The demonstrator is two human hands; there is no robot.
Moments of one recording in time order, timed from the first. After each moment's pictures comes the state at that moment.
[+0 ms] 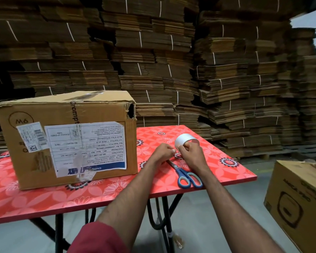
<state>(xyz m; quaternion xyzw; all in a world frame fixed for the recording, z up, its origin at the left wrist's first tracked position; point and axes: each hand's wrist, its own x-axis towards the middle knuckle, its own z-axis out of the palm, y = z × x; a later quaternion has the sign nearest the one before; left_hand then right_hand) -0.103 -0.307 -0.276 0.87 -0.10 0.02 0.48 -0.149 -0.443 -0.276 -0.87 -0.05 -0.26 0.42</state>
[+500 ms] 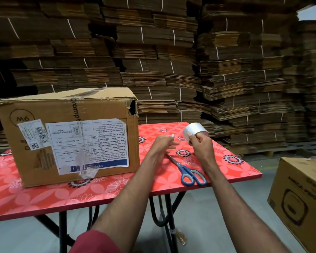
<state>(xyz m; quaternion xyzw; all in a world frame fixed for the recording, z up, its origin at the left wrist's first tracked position) -0.106 -0.301 -0.265 0.70 -0.05 -0.02 0.71 -0.143 -0.453 -0.273 -0.76 -0.03 -0.30 0.57</state>
